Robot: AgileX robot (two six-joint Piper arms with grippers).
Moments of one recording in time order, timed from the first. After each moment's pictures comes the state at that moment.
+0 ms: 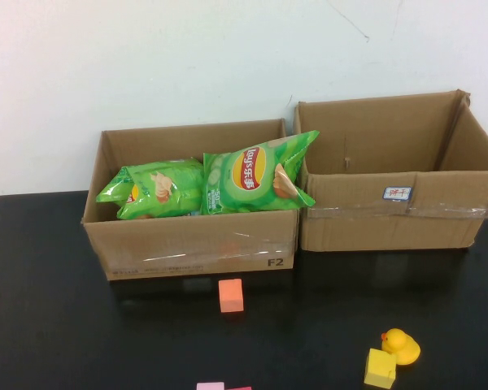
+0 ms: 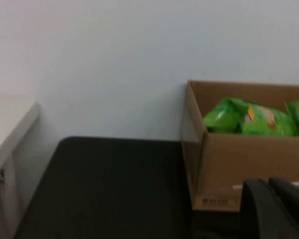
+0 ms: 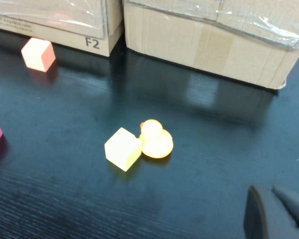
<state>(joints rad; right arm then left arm) 0.38 0.18 -0.20 -0.10 0.64 0.03 0.01 -0.01 0.03 0.06 0.16 -0.18</state>
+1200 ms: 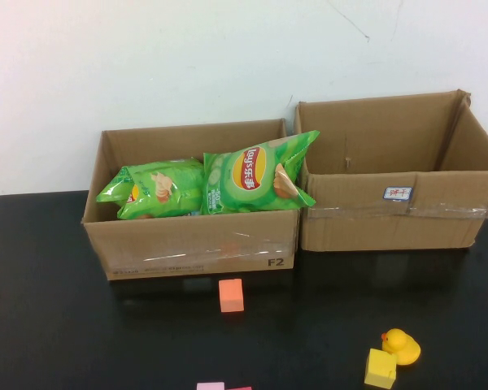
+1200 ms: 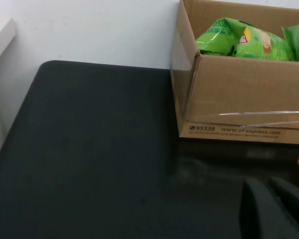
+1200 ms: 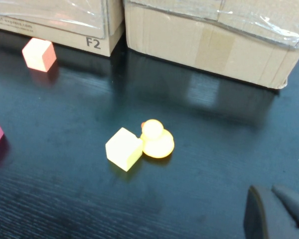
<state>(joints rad) 0.38 0.18 -0.20 -0.09 0.64 0.03 -0.02 -0.01 0.02 -0.02 0.37 -0.16</state>
